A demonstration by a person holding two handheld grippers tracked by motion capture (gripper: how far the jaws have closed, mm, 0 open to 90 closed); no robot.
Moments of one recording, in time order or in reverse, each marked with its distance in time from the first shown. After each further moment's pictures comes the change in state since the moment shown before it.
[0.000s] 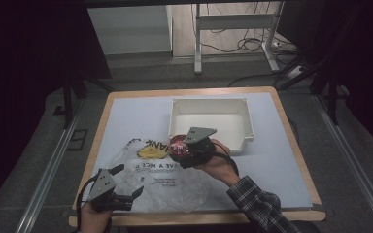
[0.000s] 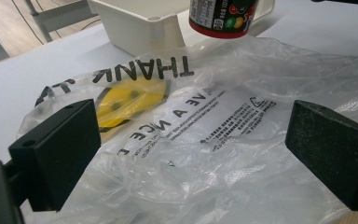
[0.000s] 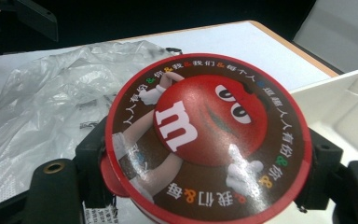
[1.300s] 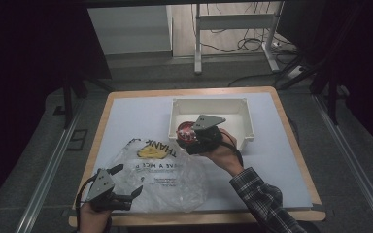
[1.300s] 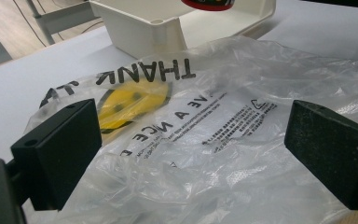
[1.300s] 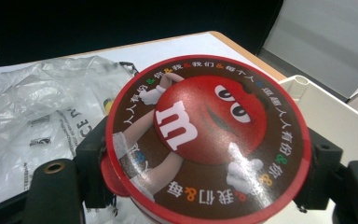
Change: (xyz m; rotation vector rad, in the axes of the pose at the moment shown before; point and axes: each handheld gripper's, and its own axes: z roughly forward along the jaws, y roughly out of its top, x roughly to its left) left arm 0.001 0.000 -0.002 -0.010 0.004 -0.002; right arm -0.034 0.005 -0.008 -0.040 -0.093 0.023
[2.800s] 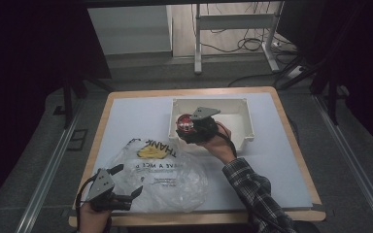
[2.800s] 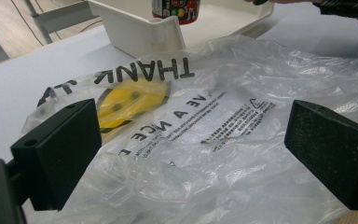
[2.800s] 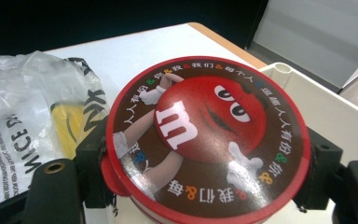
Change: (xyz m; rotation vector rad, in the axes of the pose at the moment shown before) left arm 0.001 -0.001 0.000 0.000 -0.007 -0.003; right arm -0.036 -0.013 0.042 0.013 -0.031 0.044
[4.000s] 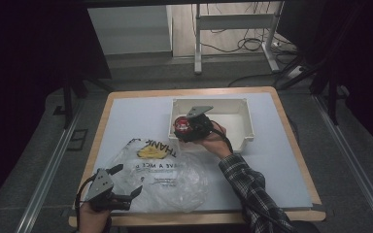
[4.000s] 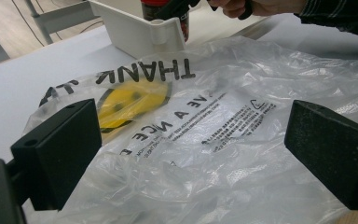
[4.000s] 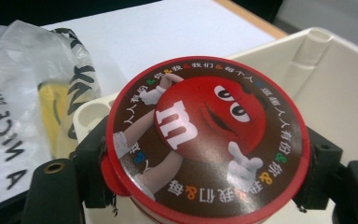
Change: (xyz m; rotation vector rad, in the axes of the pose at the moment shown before) left arm 0.001 0.000 -0.001 -0.003 0.001 -0.004; right arm -0.016 -0.010 0.033 0.089 0.089 0.025
